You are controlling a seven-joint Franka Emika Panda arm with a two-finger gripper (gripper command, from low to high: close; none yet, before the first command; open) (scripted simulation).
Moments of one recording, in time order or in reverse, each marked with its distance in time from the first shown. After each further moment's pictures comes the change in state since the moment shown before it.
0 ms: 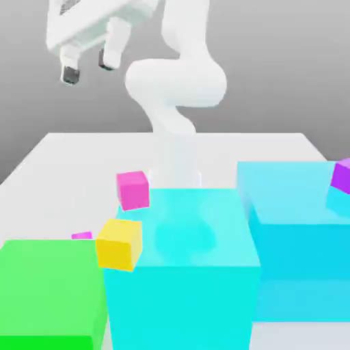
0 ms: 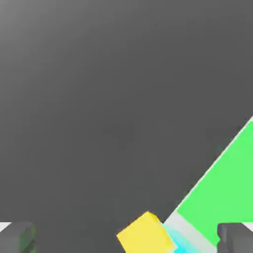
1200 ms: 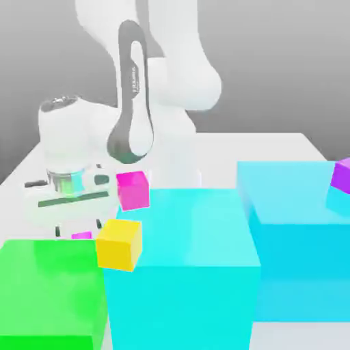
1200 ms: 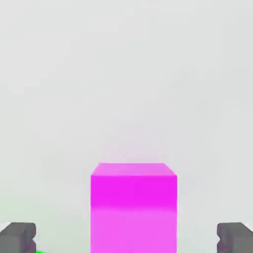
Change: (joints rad) arm -0.376 0.676 -0.070 -0.380 -0.076 0.549 1.379
